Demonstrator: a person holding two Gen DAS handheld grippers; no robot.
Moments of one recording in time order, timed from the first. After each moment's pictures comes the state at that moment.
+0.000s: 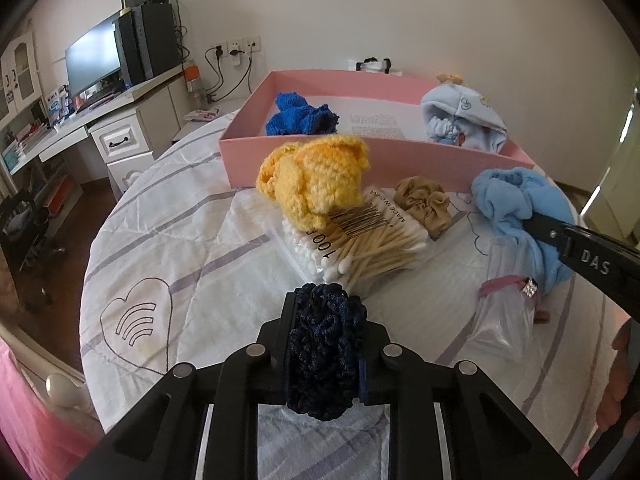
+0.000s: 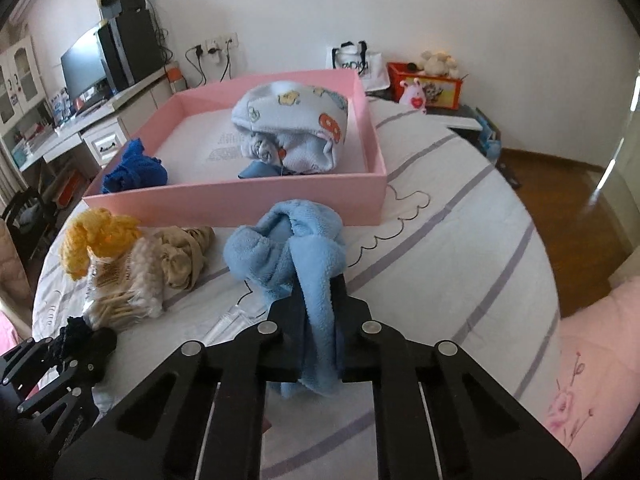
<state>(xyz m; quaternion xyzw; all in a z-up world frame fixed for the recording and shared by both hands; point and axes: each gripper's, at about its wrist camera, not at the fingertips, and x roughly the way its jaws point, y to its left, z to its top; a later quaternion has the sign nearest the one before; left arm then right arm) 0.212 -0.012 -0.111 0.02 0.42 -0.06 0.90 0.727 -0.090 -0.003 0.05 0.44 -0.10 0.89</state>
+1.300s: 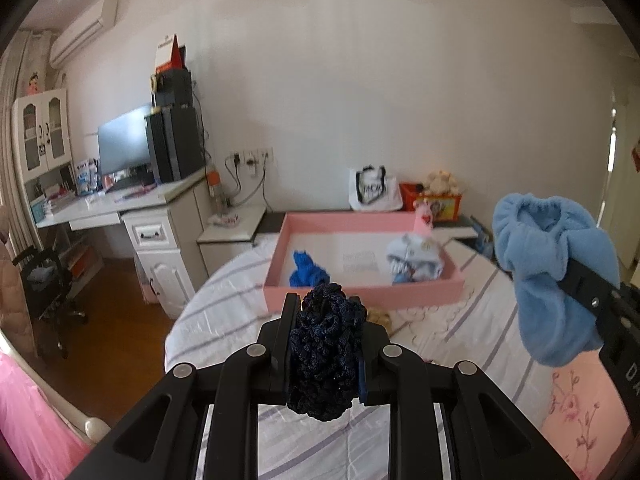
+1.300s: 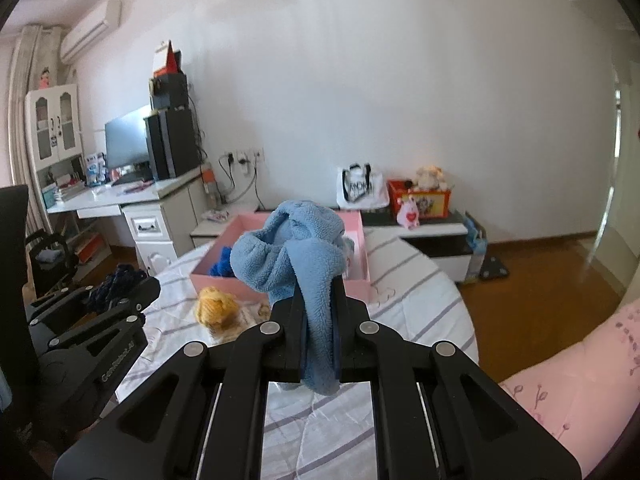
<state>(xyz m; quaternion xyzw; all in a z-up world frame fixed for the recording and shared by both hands) 0.067 -0.011 0.021 0.02 0.23 -0.05 0.97 0.592 -0.027 0.133 0.01 0.24 -0.09 0.97</state>
